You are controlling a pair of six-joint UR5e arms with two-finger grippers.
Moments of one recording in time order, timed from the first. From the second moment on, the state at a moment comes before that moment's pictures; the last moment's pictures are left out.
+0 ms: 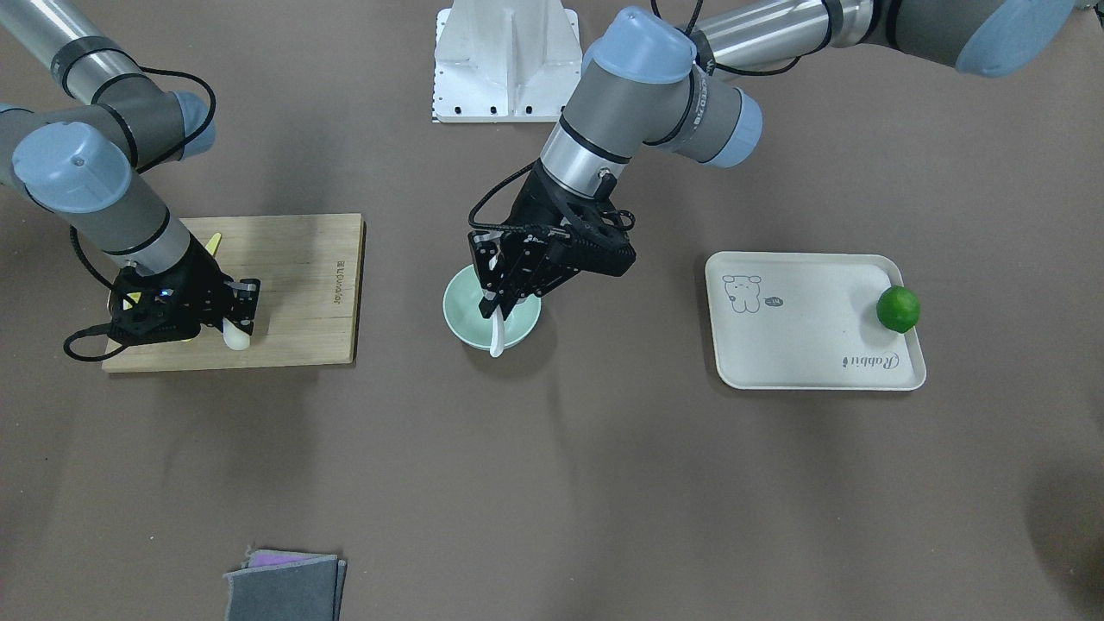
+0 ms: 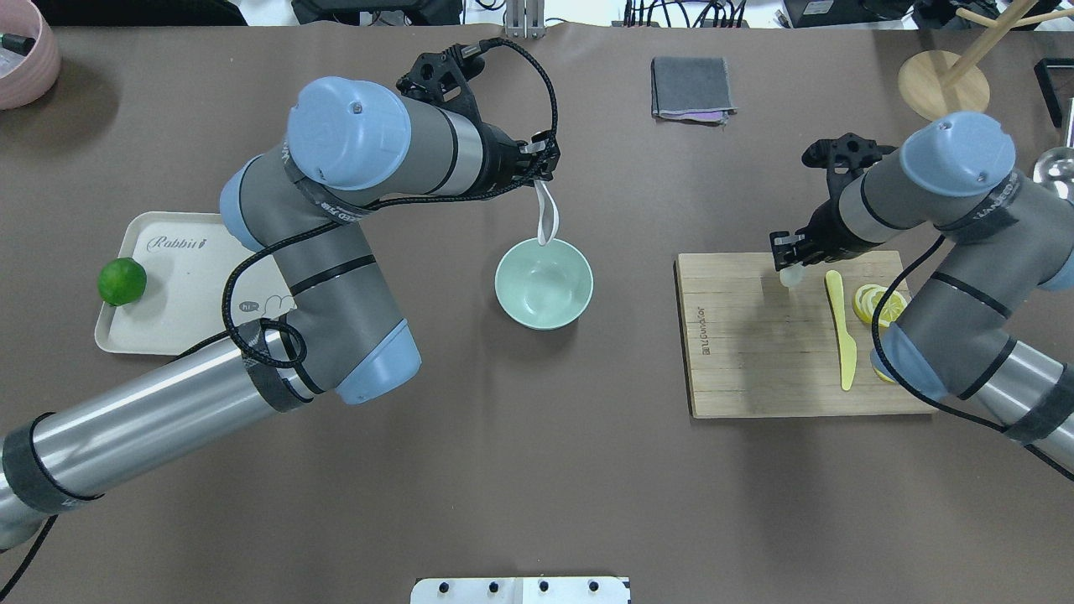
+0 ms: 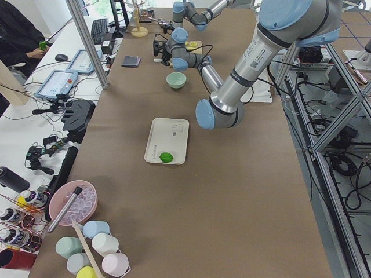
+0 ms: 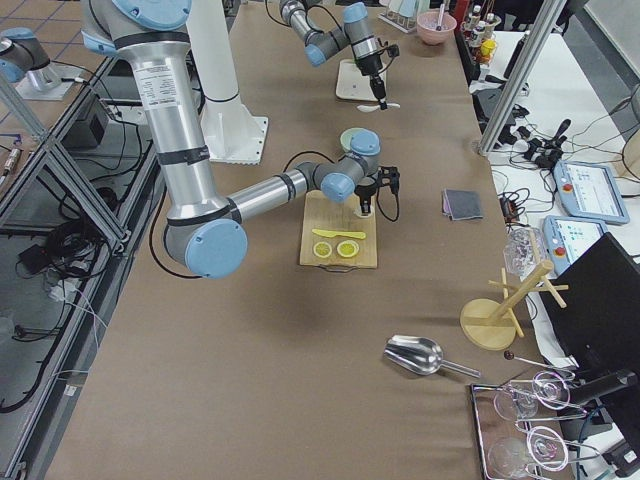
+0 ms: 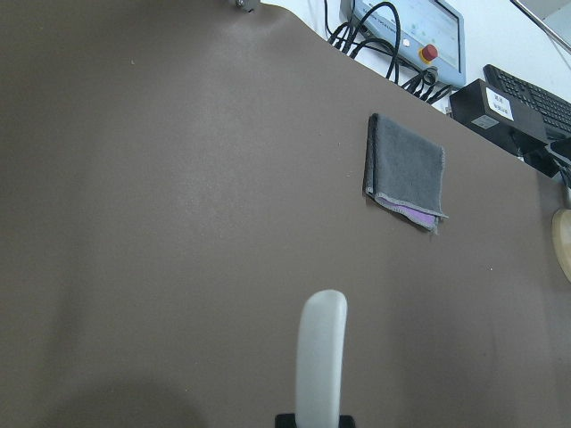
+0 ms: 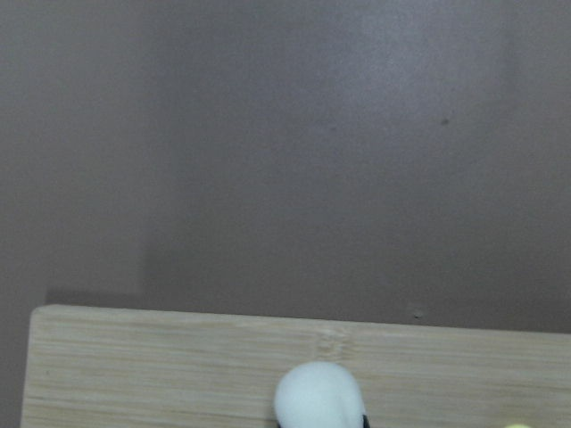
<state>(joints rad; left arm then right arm) -0.63 -2.37 -1.52 -2.17 -1.75 -1.52 0.85 -1.32 1.67 -1.17 2.09 0.94</state>
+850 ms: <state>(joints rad) -0.50 -2.38 -1.43 -2.20 -1.53 -1.51 0.89 -1.33 1.81 -1.27 2.14 0.97</state>
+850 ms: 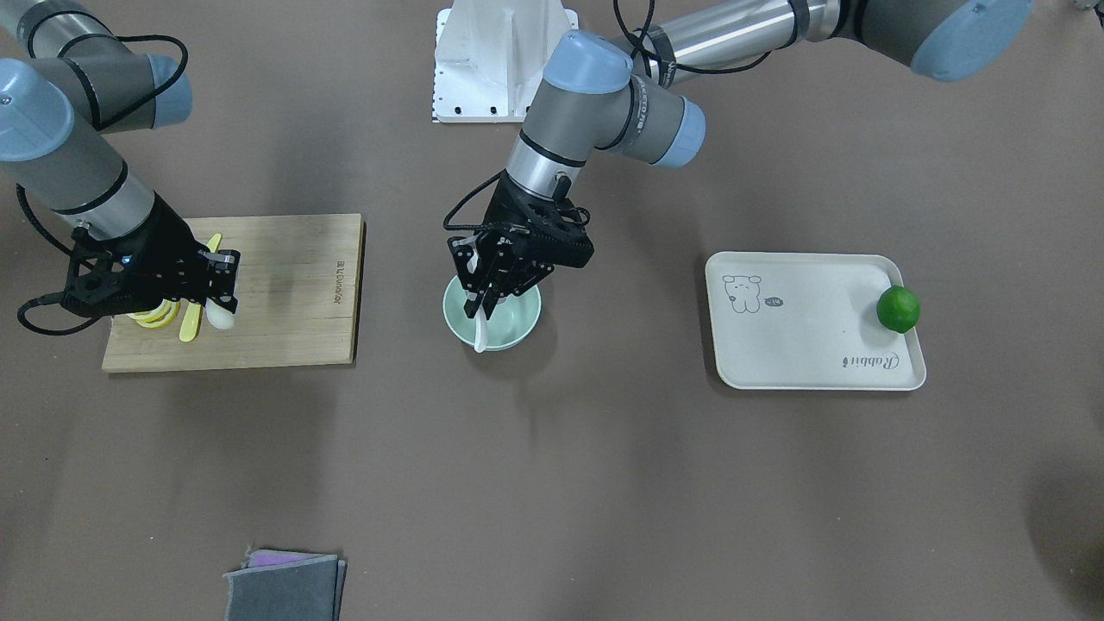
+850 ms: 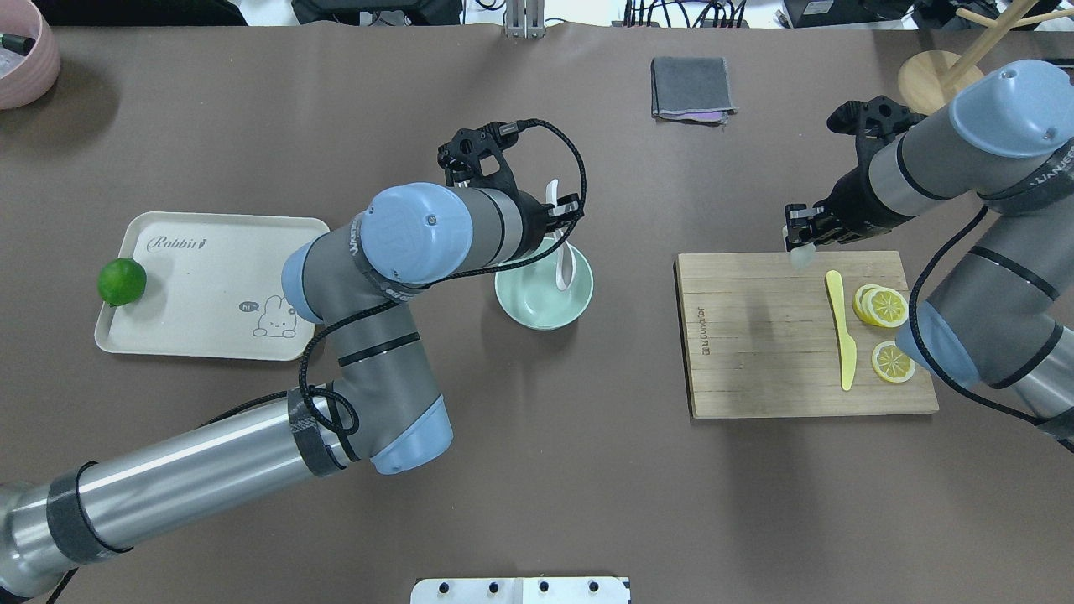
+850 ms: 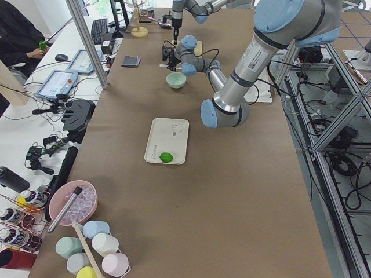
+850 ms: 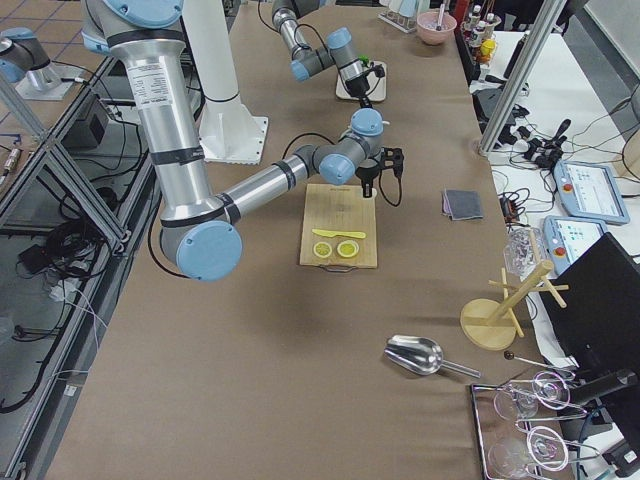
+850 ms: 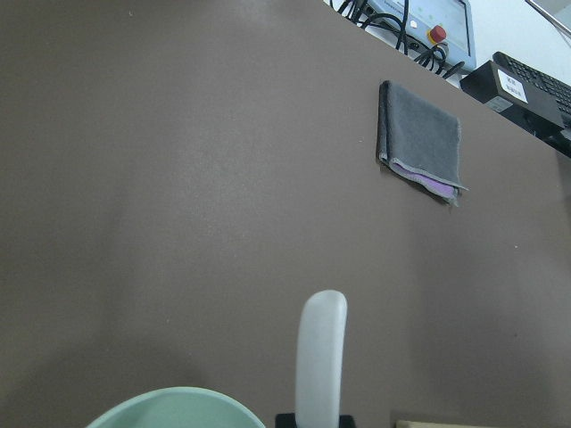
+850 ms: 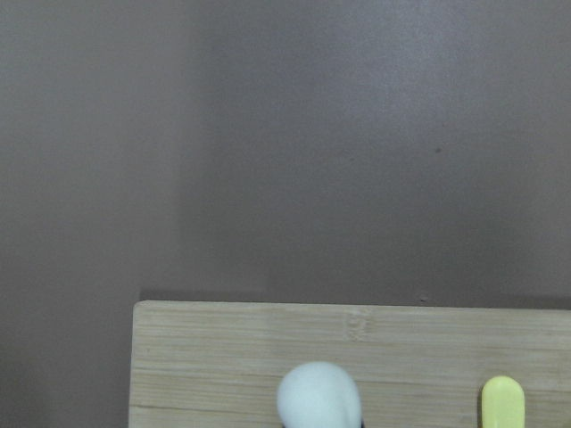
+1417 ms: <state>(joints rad) -0.49 -2.39 -1.39 -2.22 -1.50 -1.34 0.88 -1.33 1.84 -1.28 2.14 1.04</state>
